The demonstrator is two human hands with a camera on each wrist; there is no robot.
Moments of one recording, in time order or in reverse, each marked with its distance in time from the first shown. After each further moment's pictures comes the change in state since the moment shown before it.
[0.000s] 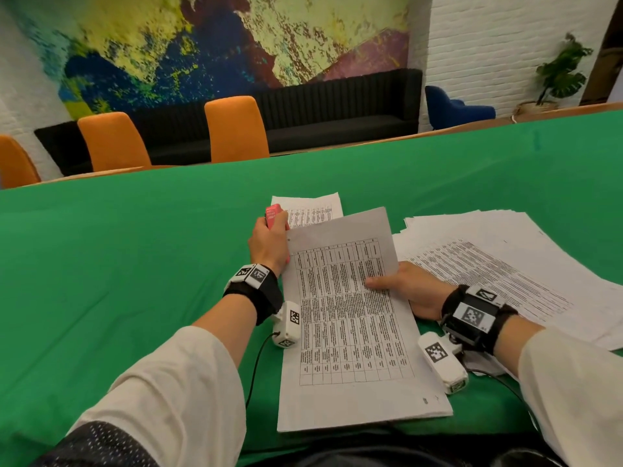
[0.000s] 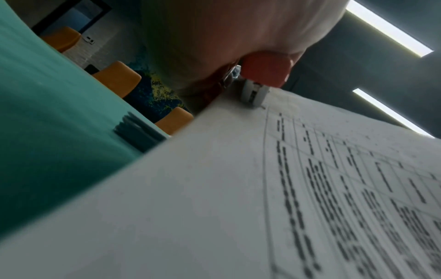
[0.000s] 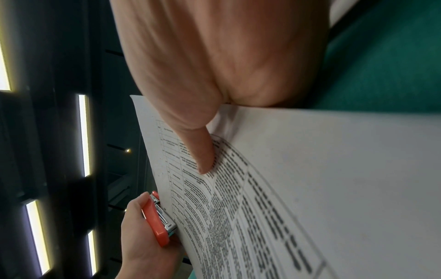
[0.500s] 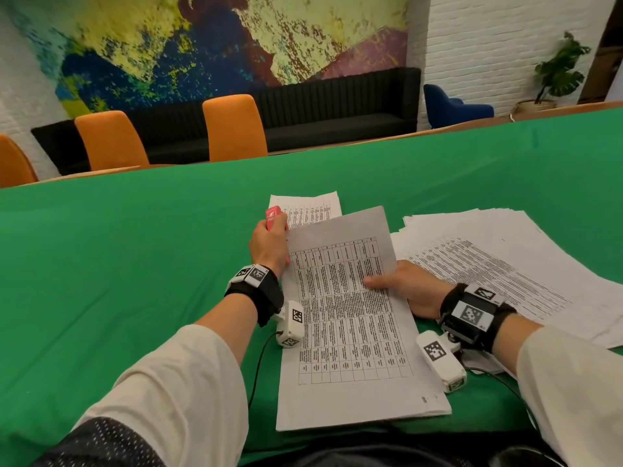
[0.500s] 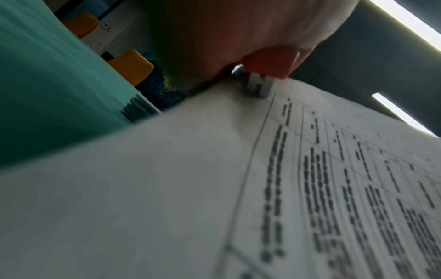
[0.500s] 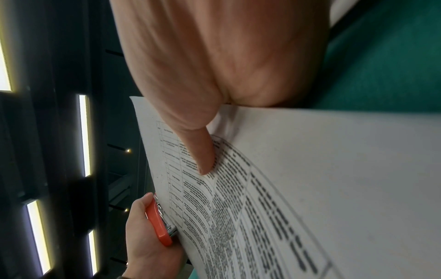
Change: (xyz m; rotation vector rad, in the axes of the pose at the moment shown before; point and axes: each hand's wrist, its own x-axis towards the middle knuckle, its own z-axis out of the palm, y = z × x) left_hand -0.006 -0.001 0.002 -0.046 -0.028 -0.038; right_hand 0.003 0.002 -0.001 -0.011 -0.005 0.008
